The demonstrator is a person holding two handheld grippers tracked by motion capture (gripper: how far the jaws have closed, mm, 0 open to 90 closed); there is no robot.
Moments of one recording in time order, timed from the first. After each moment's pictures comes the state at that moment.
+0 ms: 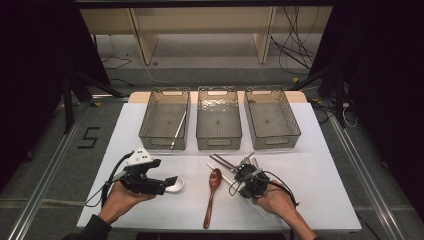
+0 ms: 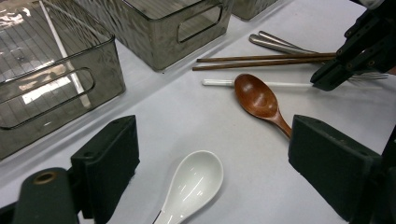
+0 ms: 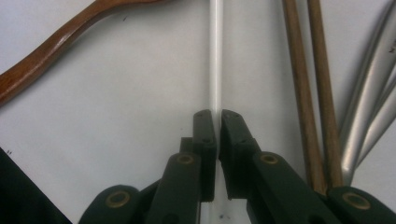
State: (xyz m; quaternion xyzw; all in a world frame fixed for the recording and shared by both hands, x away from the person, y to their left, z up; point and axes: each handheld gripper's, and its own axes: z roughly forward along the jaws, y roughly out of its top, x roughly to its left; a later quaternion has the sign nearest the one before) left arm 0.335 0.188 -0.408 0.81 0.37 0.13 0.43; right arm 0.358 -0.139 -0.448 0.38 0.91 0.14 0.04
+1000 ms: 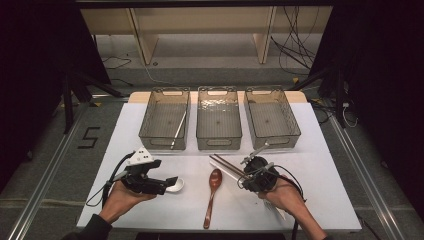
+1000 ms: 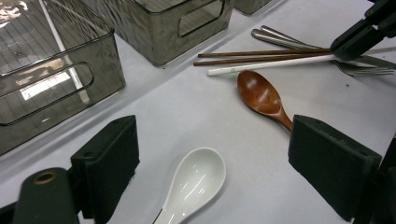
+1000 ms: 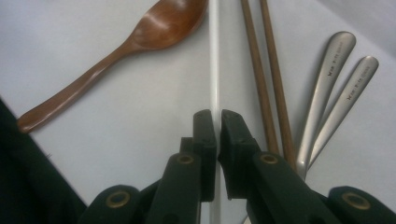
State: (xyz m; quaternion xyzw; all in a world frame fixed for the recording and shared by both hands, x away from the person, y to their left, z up) left arm 0.338 0.187 -0.411 0.82 0.37 0.12 0.42; right arm 0.357 -0.159 -0.416 0.39 0.90 0.20 0.05
